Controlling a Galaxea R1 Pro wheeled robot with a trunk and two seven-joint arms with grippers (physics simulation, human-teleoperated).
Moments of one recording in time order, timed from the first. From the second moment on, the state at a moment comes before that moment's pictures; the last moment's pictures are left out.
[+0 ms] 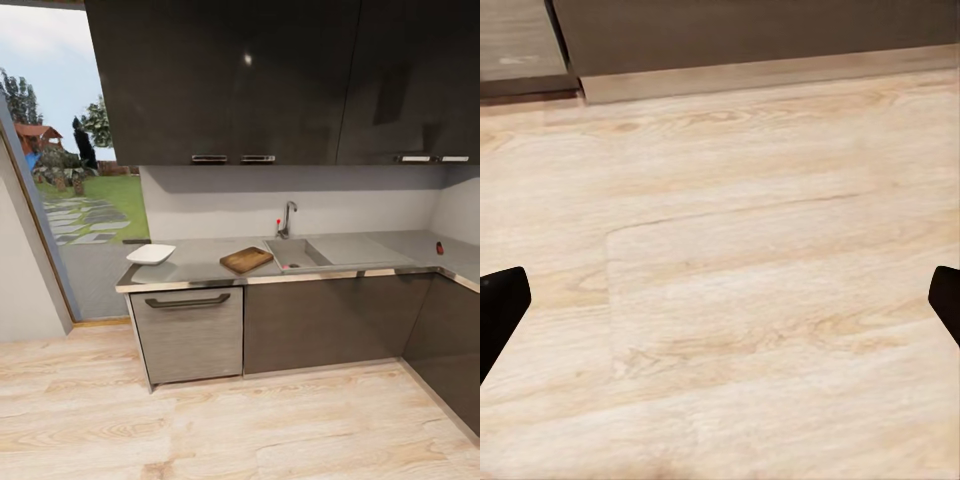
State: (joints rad) left arm 0.00 0.05 0.04 -0.29 0.03 -0.39 0.00; right arm 0.00 0.01 0.00 -0.55 0.00 -0.40 -0.10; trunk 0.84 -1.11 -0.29
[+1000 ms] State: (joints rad) left arm 0.00 0.05 0.04 -0.29 0.03 -0.39 0.00; right arm 0.00 0.01 0.00 -0.55 0.00 -0.40 -0.10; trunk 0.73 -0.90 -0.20
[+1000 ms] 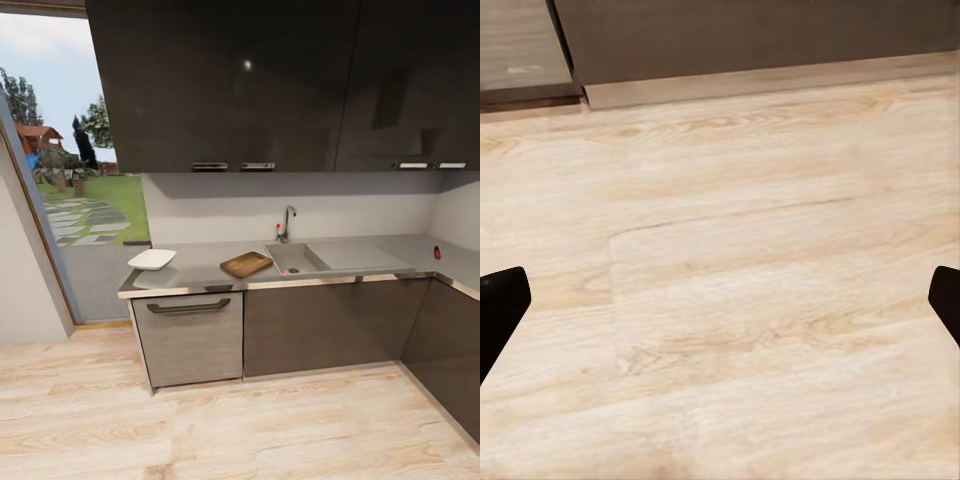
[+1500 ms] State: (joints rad) left arm 0.00 0.05 0.04 -0.26 0.03 -0.39 0.00; right arm 0.00 0.01 0.00 -0.55 0.00 -0.40 -0.10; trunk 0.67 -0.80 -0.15
